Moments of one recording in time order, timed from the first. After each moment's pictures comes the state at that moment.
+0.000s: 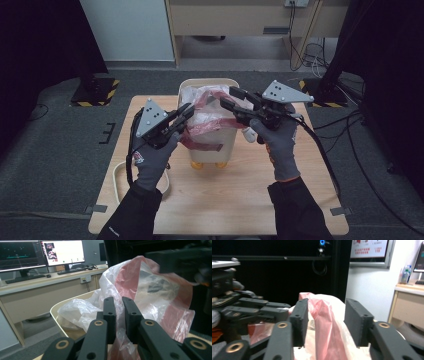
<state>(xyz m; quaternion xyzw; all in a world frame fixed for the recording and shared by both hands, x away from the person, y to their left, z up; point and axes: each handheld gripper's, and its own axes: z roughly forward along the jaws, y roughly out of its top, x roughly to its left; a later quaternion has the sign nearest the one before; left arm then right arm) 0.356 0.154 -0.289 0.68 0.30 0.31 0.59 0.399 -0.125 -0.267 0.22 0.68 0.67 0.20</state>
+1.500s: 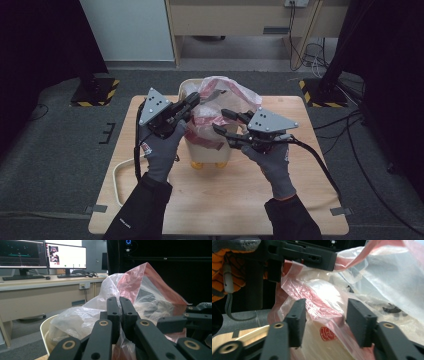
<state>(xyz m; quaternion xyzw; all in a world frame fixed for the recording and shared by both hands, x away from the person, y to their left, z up) 0.367 0.139 -0.274 0.64 0.33 0.29 0.63 0.372 -0.110 -0.305 0.15 0.72 0.63 0.24</state>
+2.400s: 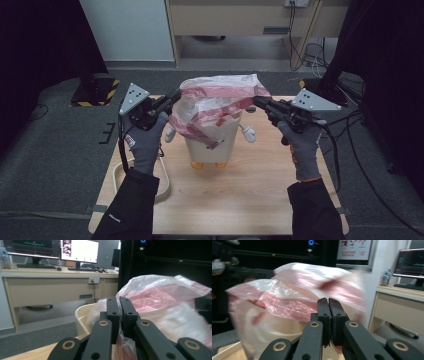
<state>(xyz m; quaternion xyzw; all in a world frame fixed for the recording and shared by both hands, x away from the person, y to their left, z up) 0.388 0.182 -0.279 0.62 0.39 0.28 0.62 0.410 -0.192 -0.294 0.22 0.67 0.66 0.25</state>
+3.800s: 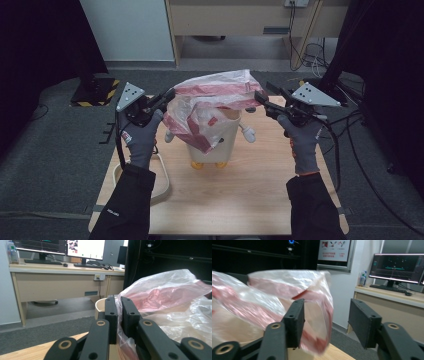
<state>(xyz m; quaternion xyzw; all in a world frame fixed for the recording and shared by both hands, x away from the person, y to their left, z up) 0.406 0.198 -0.293 0.62 0.40 0.29 0.61 0.429 -0.196 -0.295 0.26 0.66 0.63 0.31</state>
